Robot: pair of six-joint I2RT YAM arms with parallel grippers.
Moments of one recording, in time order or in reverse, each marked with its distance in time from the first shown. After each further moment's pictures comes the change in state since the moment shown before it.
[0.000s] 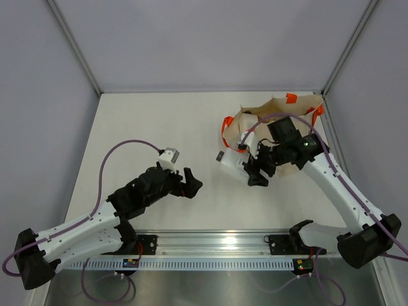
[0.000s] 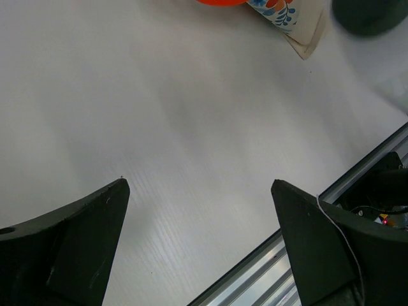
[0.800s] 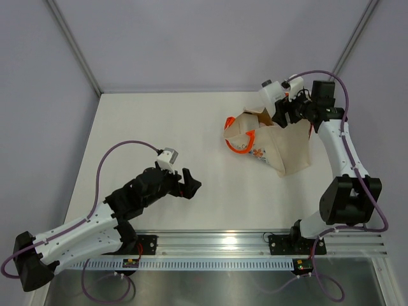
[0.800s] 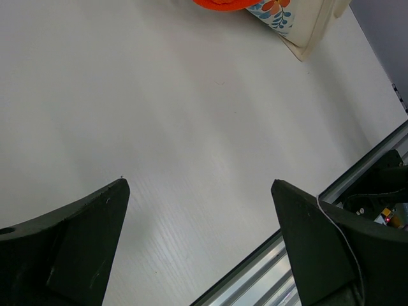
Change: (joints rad) left arm 0.000 -0.037 0.004 -0.016 -0.002 0.029; right arm -0.521 0.387 0.292 0.516 -0.019 0.153
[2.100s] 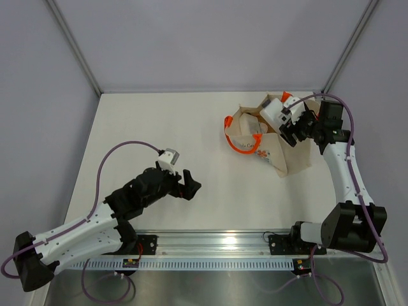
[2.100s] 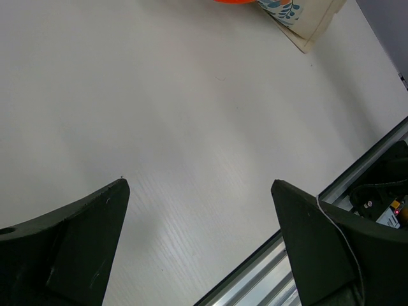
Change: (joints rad) left arm 0.000 -0.002 0.000 -0.007 0.014 0.037; right arm -0.095 -0.259 -0.312 0.017 -0.046 -0.315
